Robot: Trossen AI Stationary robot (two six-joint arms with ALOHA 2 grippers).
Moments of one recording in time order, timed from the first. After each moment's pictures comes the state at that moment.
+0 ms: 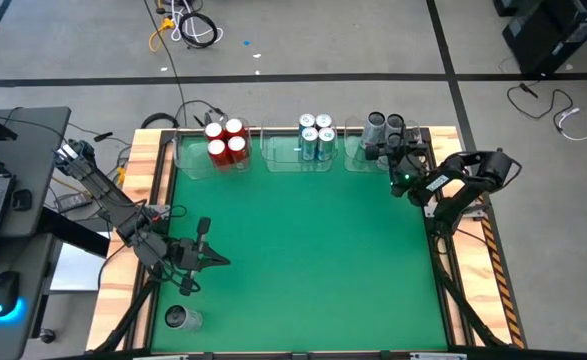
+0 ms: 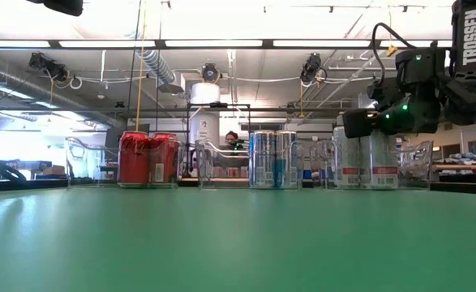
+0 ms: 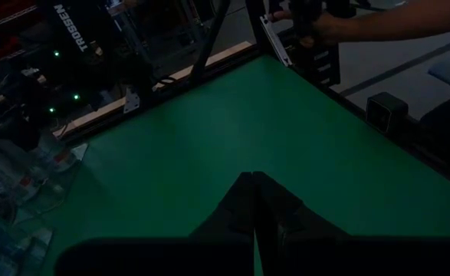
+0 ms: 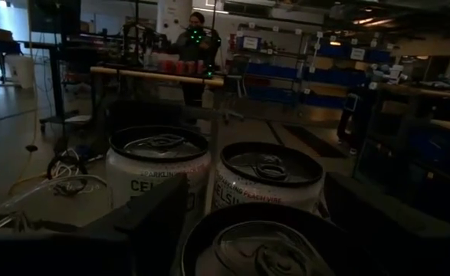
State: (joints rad) left arm -0.77 0.83 0.53 -0.03 -0.57 0.12; right arm -0.60 1.60 0.14 1.56 0.97 -0.18
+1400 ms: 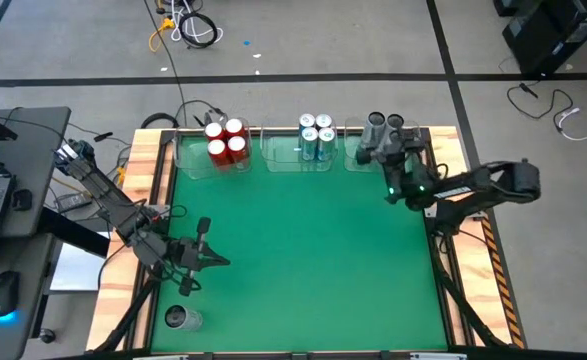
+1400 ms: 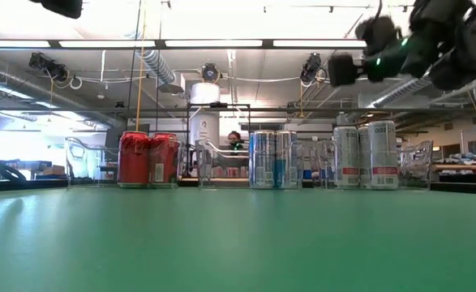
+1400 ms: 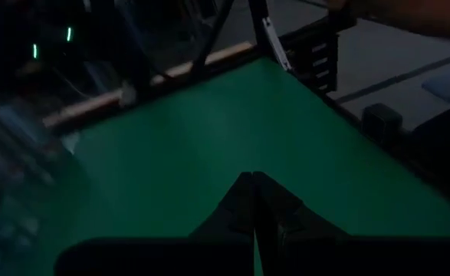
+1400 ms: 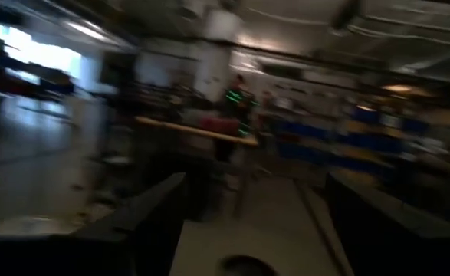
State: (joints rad) left arm -0.77 0.83 0.54 -0.04 -0.57 0.06; right arm -0.25 1.33 0.31 1.55 1.11 -0.67
